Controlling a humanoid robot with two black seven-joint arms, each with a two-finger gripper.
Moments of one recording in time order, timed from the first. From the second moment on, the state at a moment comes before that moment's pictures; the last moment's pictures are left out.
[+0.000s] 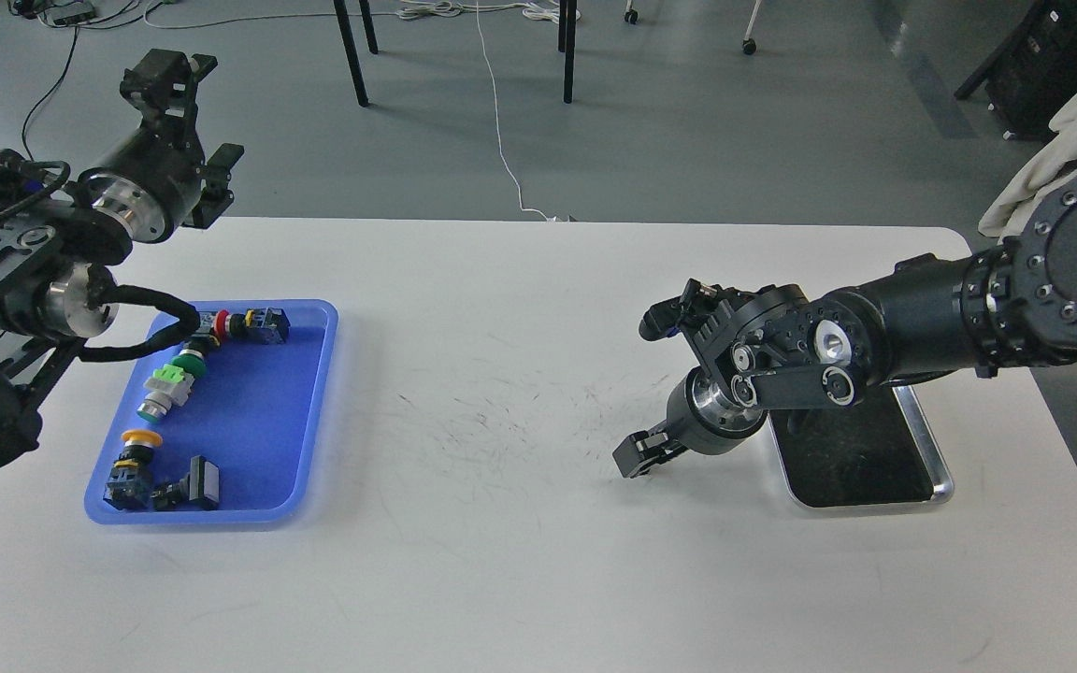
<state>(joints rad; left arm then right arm) -0.74 0.56 -0.83 -1.03 0.44 0.04 -0.07 1.60 0.00 -0.97 1.13 -0.43 0.37 0.00</state>
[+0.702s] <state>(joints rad) -0.74 0.58 -0.83 -1.03 0.44 0.04 -0.08 1.59 0.00 -0.96 1.09 -0.33 0.37 0.00</state>
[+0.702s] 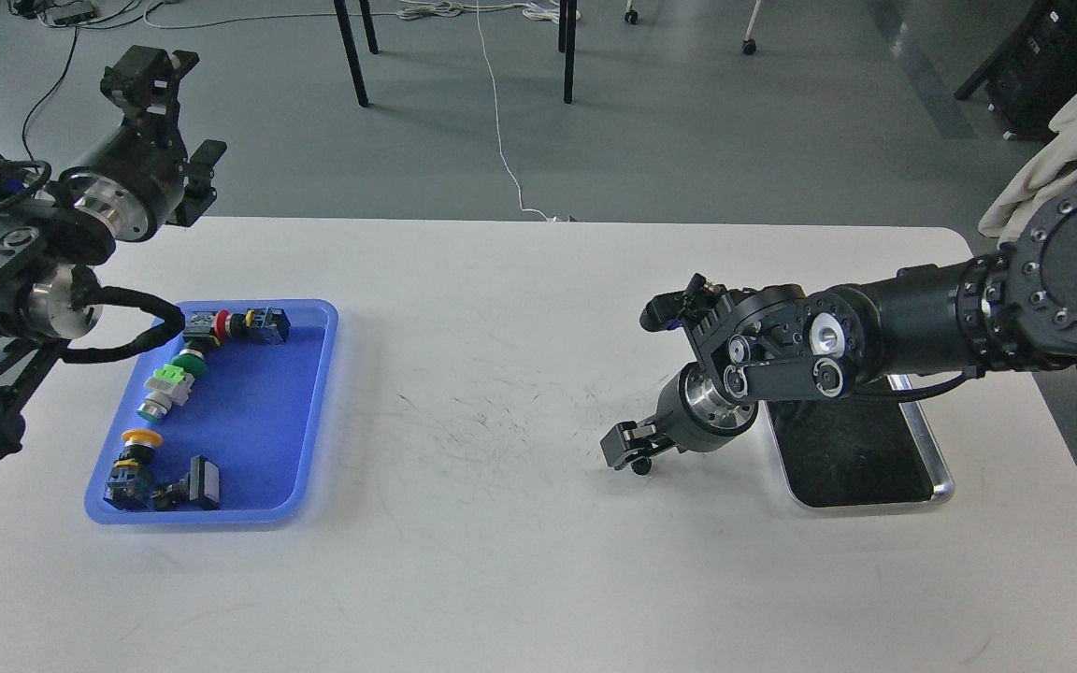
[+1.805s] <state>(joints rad) -0.73 0.58 -0.82 -1.03 0.45 0.04 -0.09 1.58 0.00 -0.96 1.09 -0.33 0.42 -0.01</state>
